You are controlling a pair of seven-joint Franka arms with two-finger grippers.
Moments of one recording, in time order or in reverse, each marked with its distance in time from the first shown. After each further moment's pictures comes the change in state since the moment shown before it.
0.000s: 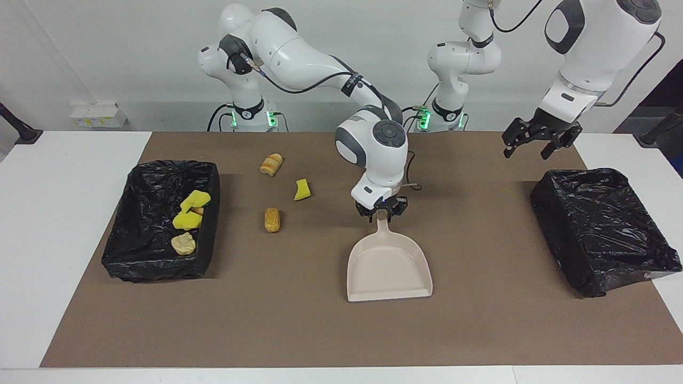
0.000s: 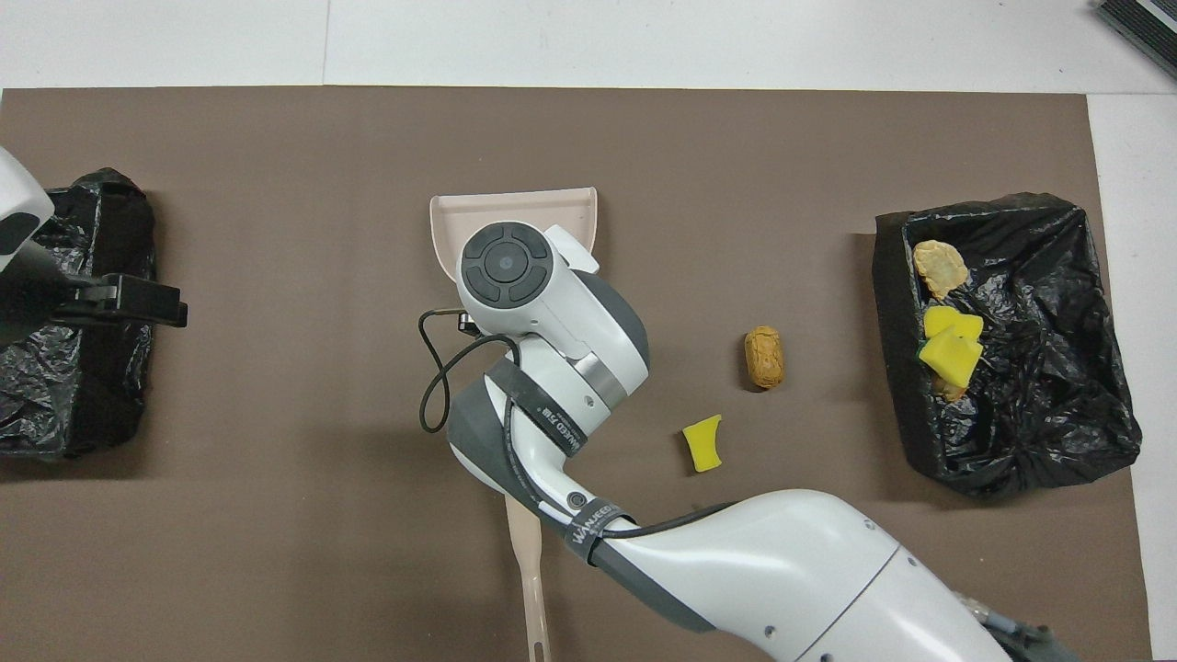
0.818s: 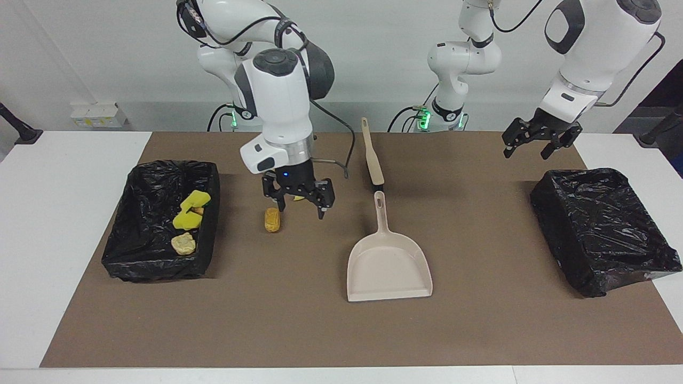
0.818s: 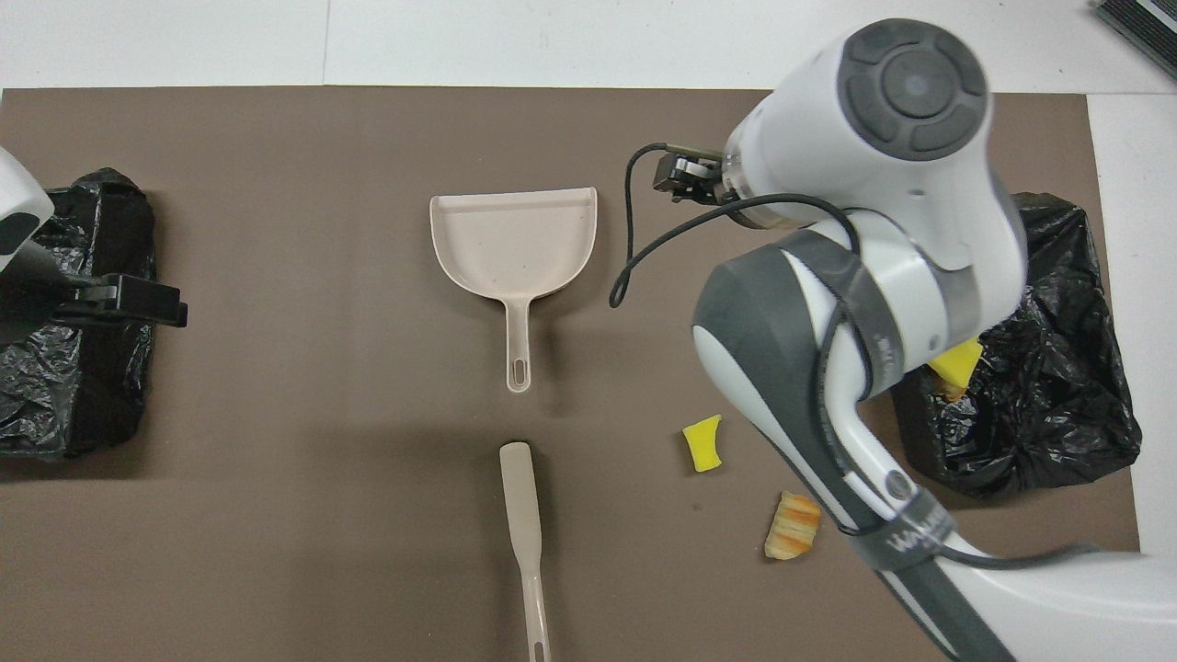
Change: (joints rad) left arm 0.000 0.000 0.000 0.000 0.000 0.000 0.000; right arm -0.313 -0.354 -0.006 -0.063 0.002 -0.160 -0.066
